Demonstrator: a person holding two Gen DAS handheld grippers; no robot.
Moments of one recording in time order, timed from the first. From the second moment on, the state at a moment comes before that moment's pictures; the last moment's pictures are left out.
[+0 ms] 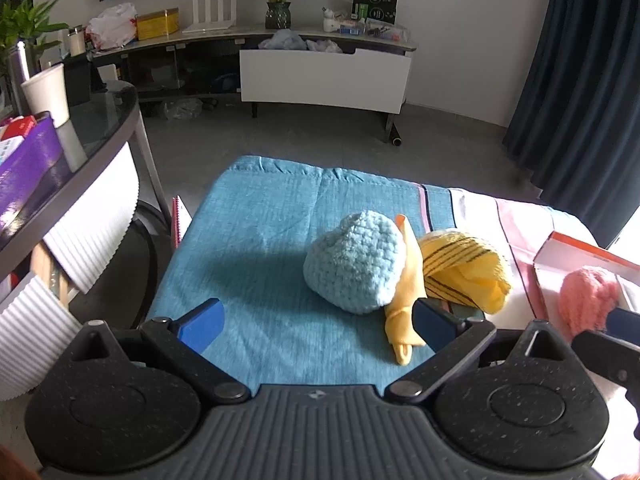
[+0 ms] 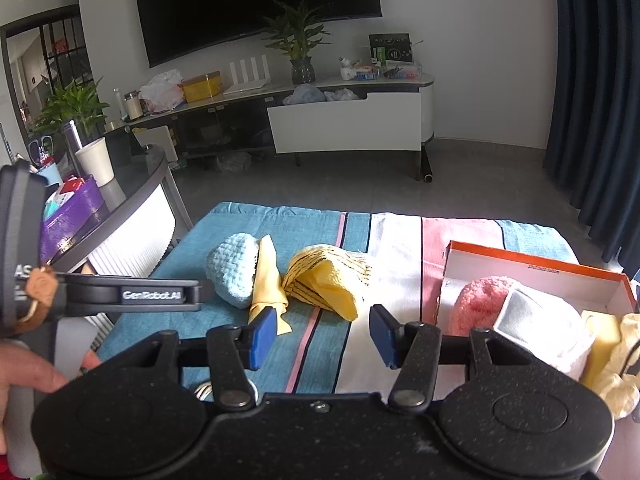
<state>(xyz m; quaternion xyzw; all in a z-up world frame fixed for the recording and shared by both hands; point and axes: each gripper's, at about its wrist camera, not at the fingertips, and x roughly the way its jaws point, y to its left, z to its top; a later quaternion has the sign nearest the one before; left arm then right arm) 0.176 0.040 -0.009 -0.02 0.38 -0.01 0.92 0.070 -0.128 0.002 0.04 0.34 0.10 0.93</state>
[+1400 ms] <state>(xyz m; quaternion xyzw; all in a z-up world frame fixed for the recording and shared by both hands) 0.188 0.069 -0.008 -0.05 0.37 -0.07 0.93 0.129 -0.111 -0.024 0.05 0.36 0.09 0.93</state>
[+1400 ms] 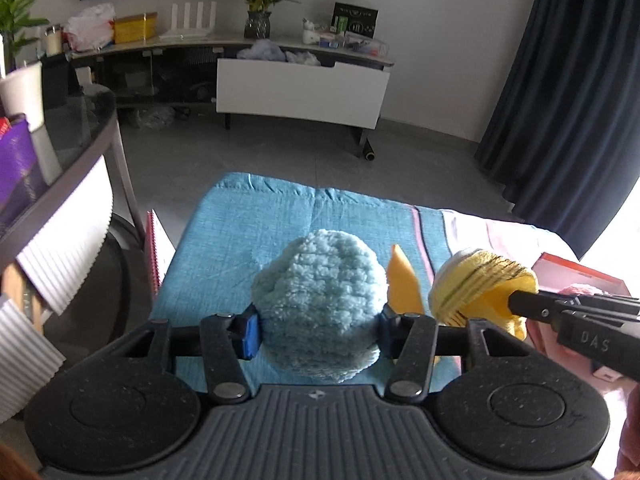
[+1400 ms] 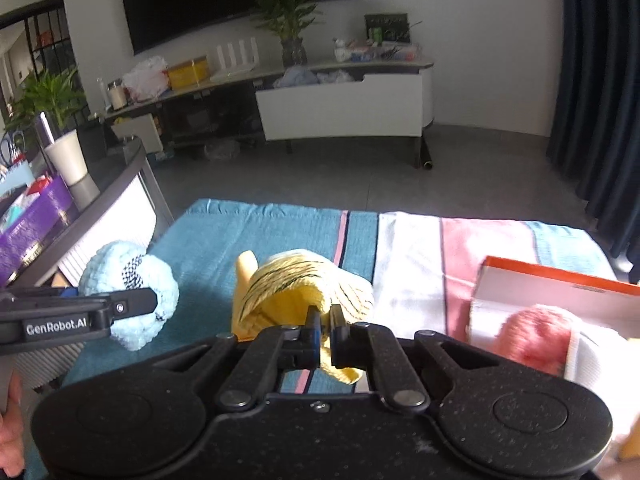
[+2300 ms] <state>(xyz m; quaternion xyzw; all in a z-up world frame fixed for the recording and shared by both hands) 0.079 0.028 0.019 -0.05 0.35 -0.07 0.93 -0.016 -0.137 0.027 0.05 0.31 0.06 0.95</state>
